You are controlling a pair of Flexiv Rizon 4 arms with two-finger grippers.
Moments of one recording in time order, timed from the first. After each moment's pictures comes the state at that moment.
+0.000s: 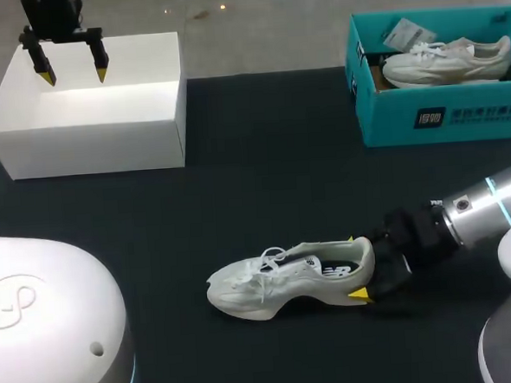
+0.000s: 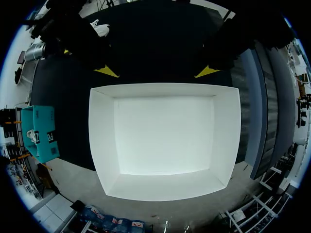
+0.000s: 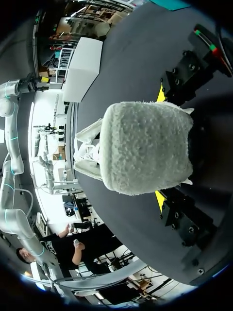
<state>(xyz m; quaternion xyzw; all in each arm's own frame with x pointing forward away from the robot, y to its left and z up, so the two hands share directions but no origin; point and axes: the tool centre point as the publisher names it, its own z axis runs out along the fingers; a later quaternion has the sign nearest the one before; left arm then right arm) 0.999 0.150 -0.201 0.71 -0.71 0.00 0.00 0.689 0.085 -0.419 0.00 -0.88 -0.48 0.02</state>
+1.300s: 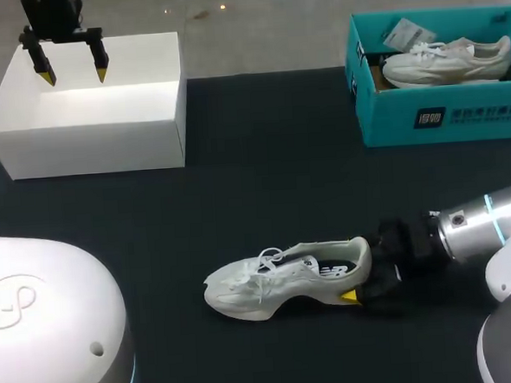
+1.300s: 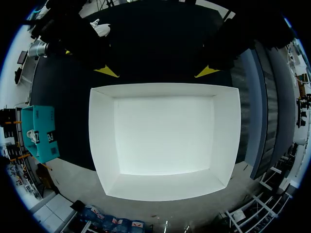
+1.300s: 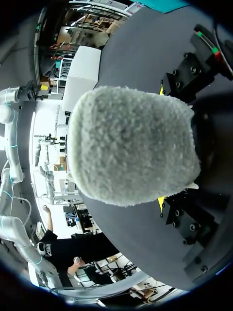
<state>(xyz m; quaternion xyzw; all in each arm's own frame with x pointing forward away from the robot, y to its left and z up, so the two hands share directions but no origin) 0.999 0.150 -0.201 0.71 -0.71 0.00 0.00 0.693 0.097 -0.430 -0.03 -0.87 -0.48 -0.02</state>
